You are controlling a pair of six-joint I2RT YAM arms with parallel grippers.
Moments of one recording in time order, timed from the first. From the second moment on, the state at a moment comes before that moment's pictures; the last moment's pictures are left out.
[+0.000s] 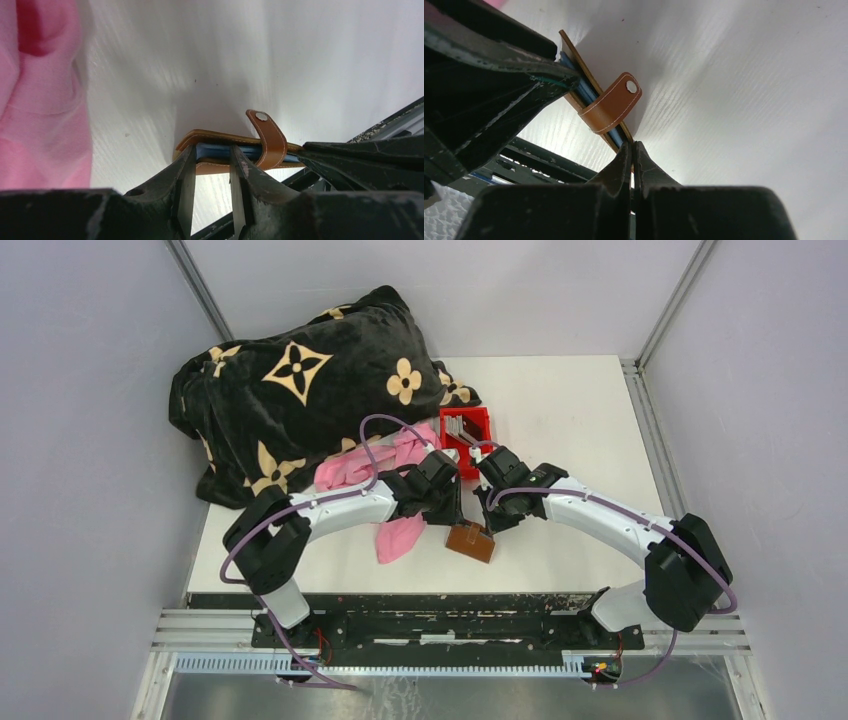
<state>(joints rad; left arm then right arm) -0.89 1.69 1.07 -0.32 0.05 -0.74 0.71 1.42 0.97 -0.71 -0.03 0.36</state>
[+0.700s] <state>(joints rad) -0.89 1.59 0.97 -0.32 0.14 -0.79 0.71 1.47 1.07 -0.70 0.01 0.35</state>
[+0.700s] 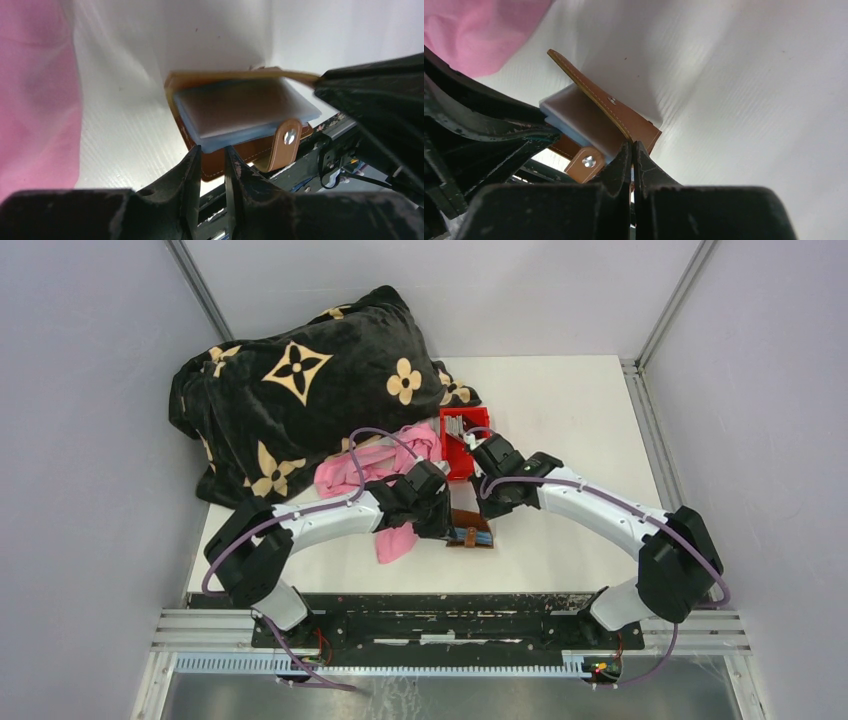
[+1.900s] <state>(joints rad) -0.89 1.68 0.98 -0.26 0.17 -0.81 0.71 1.67 1.24 -0.67 0.05 0.30</state>
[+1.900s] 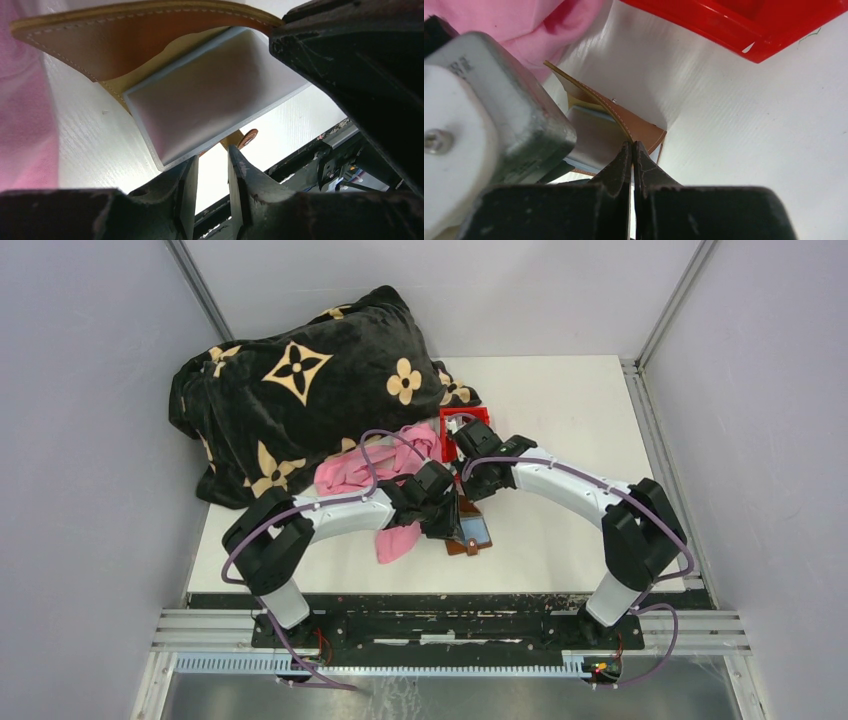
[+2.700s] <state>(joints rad) -0.89 1.69 1.03 -0.33 0.07 -0.80 0.71 1.72 1.28 -0.65 0.05 0.28</state>
